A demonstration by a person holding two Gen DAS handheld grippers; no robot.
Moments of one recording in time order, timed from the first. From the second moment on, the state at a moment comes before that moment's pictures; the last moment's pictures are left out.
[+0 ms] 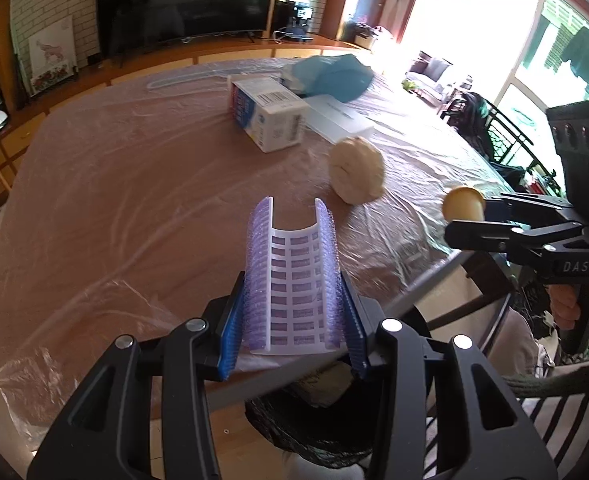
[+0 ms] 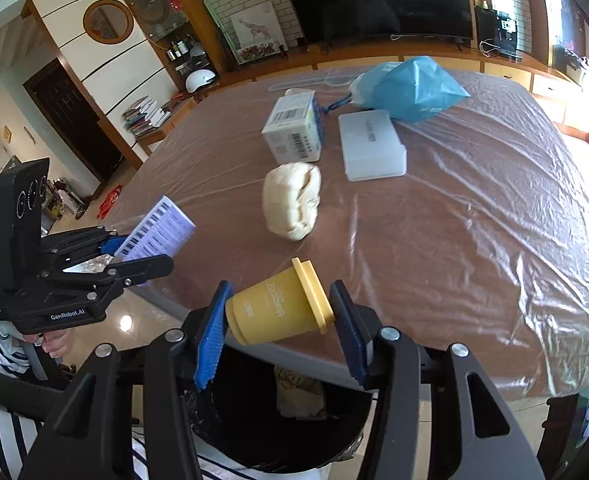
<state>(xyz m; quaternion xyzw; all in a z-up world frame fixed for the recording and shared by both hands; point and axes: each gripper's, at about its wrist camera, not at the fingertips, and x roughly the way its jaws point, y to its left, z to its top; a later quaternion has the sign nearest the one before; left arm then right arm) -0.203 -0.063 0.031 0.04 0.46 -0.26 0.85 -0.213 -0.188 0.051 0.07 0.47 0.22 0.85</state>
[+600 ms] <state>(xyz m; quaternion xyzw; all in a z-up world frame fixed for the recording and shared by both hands) -0.264 -0.082 0.020 0.07 0.47 -0.34 0.81 -0.254 -0.171 0.037 0.07 0.49 0.25 0.83</state>
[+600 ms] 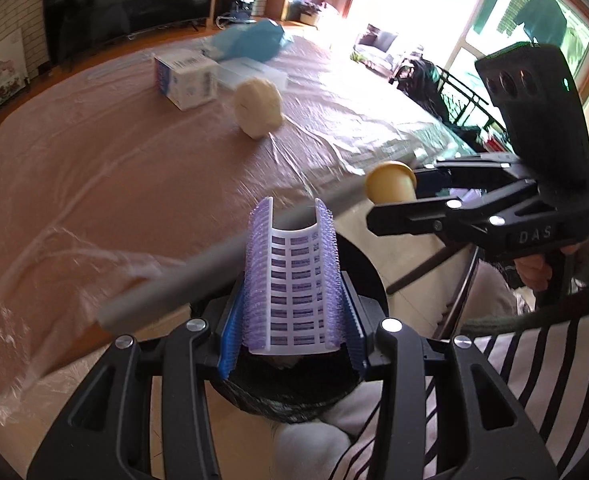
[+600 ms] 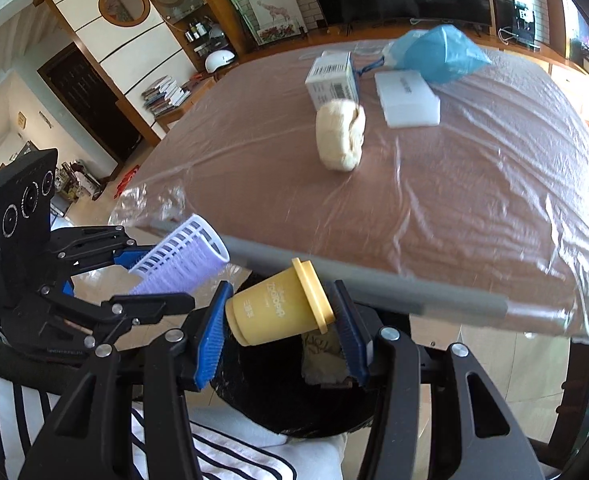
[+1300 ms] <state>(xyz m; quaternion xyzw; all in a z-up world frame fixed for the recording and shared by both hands) -0.270 -0.096 -0.043 0.12 0.54 -0.29 0.78 -0.275 -0.157 -0.010 0.03 0.54 0.22 0.81</state>
